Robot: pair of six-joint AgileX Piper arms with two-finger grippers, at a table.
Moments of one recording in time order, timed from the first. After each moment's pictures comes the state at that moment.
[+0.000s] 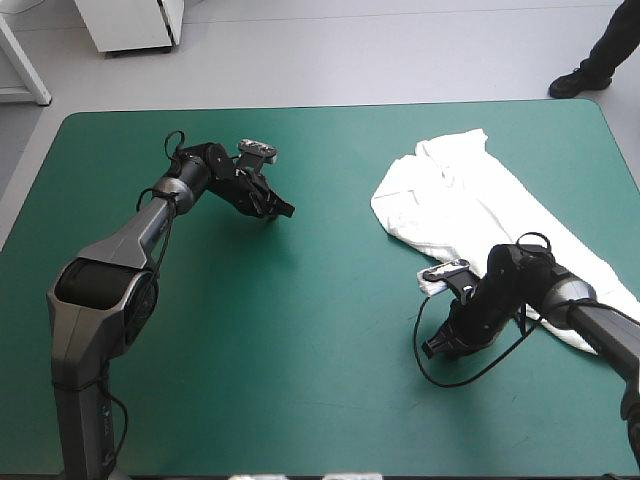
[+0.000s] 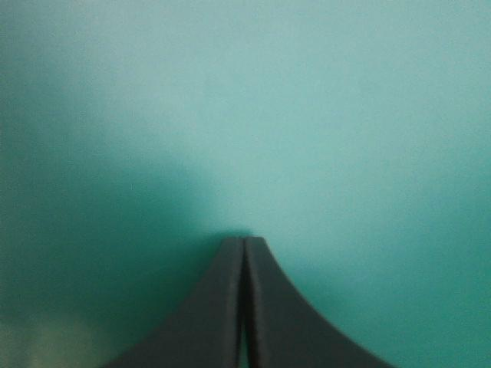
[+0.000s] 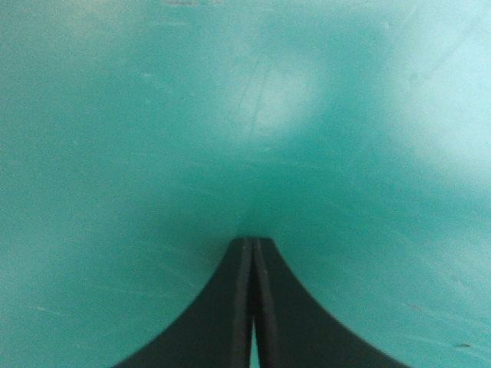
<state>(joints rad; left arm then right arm) -0.22 2.16 -1.79 -0.37 0.89 0.44 0.29 1.51 -0.87 0.27 0.98 -0.39</state>
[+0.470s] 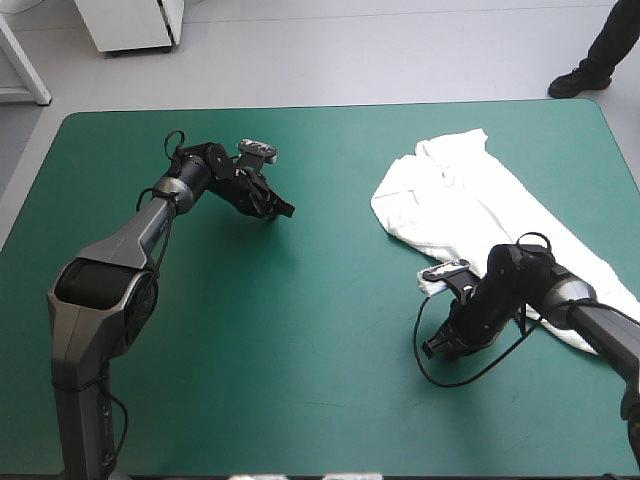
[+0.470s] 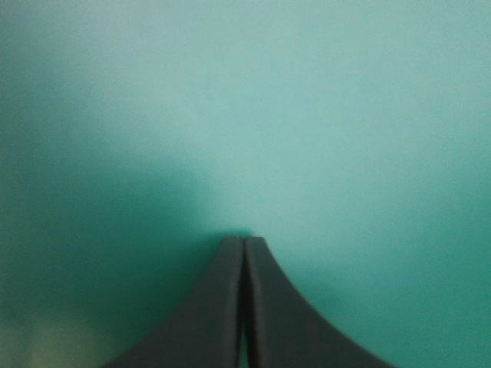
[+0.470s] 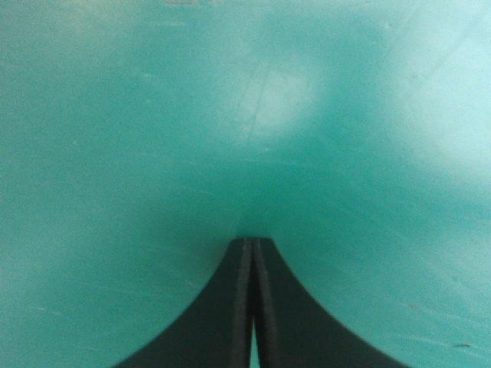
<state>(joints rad) -0.22 2.16 -1.79 -0.37 0.89 0.44 0.29 1.51 -0.87 0.27 0.98 -0.39</state>
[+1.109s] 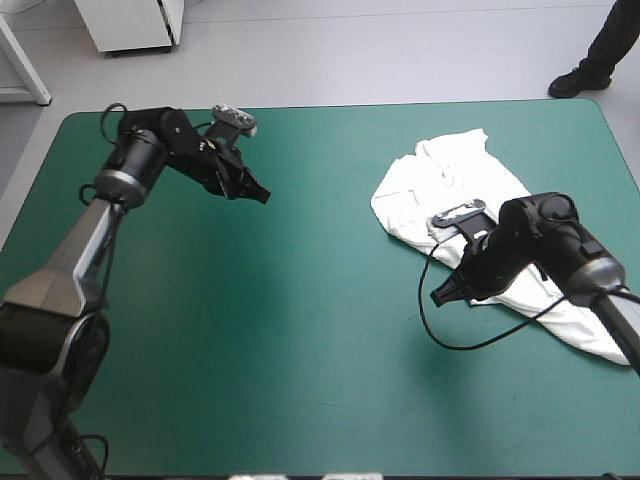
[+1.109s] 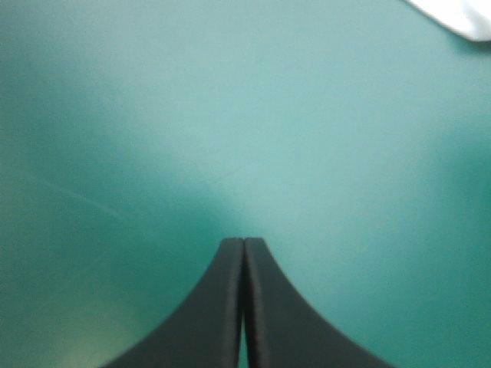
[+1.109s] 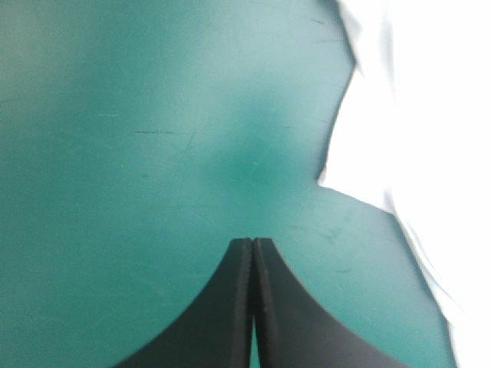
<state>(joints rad) -0.23 1.83 -1.81 -0.28 1.16 0.44 0.29 1.41 -1.18 0.08 1.14 -0.24</state>
